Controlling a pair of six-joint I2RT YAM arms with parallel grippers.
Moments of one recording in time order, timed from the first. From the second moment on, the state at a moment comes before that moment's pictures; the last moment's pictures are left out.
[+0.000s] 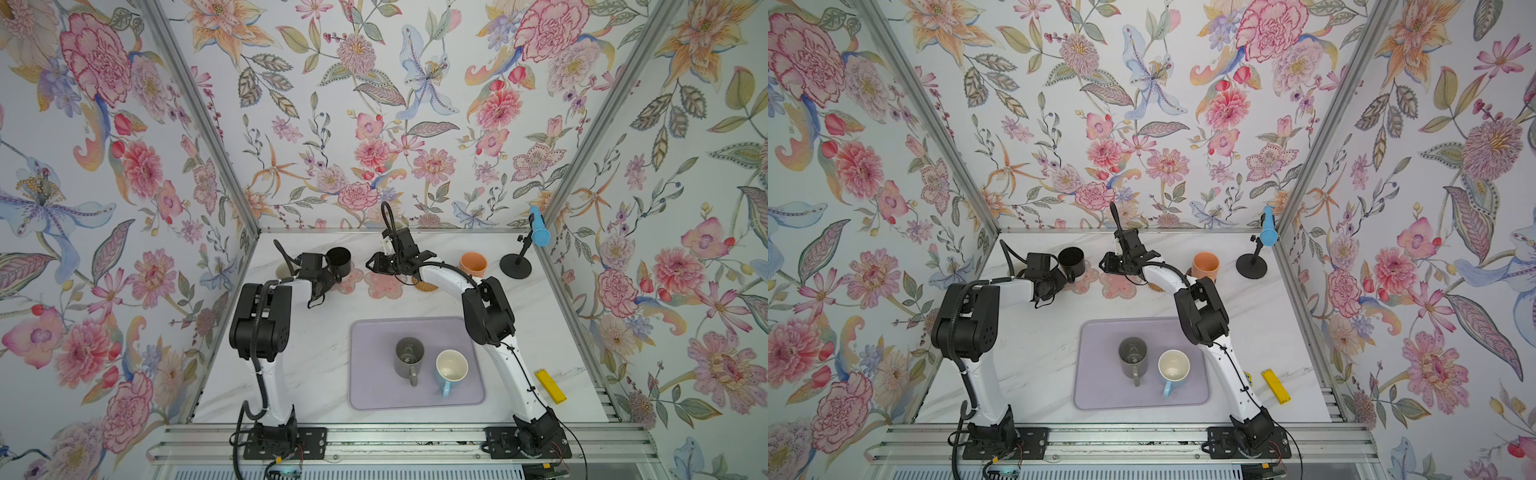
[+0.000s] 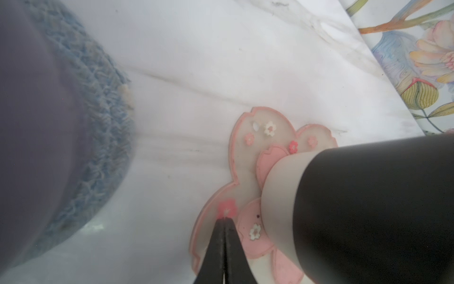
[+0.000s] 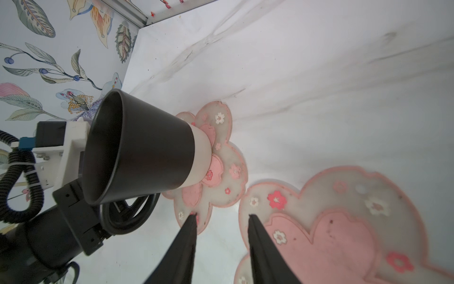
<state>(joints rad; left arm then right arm) -0.10 2.00 1.15 0.01 0.01 -0.76 0.62 2.49 2.09 -0.27 -0.36 0.57</state>
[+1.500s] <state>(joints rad) -0.13 1.90 1.05 -0.09 0.02 -0.72 0.63 2.52 2.07 -0.24 -0.38 0.58</state>
